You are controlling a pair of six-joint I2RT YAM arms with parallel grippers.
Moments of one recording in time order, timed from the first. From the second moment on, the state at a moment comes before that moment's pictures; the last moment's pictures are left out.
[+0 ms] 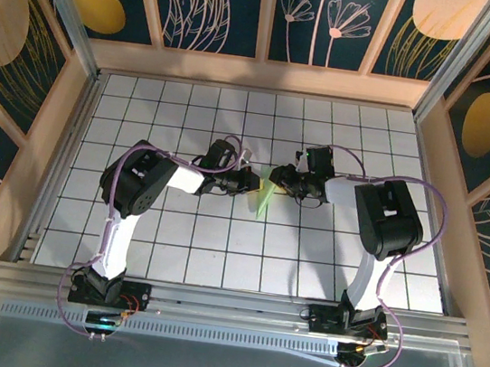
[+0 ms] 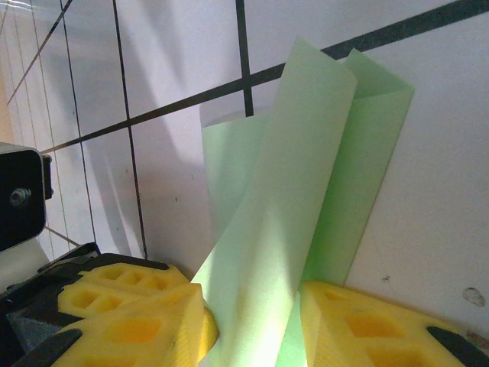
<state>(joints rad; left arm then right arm) -0.56 2.13 1.06 0.39 0.64 -0.88 0.36 1.88 0.93 0.09 -0.54 0.73</state>
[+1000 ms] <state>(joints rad) -0.56 2.12 1.09 0.31 0.62 -0.84 0.36 1.87 0.93 0.09 -0.52 0.73</state>
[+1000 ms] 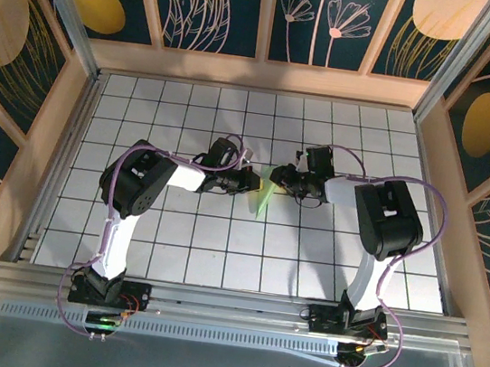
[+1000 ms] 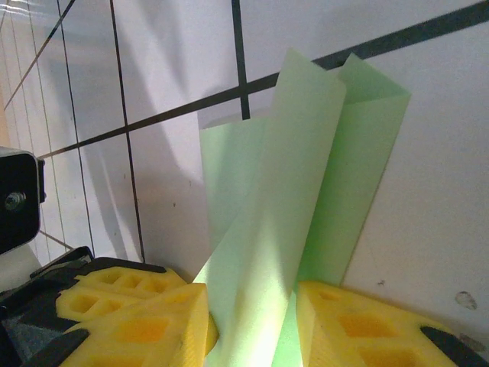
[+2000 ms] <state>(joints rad) -0.57 2.12 1.11 0.27 0.59 -0.84 0.35 1.84 0.95 0.05 -0.50 0.70</state>
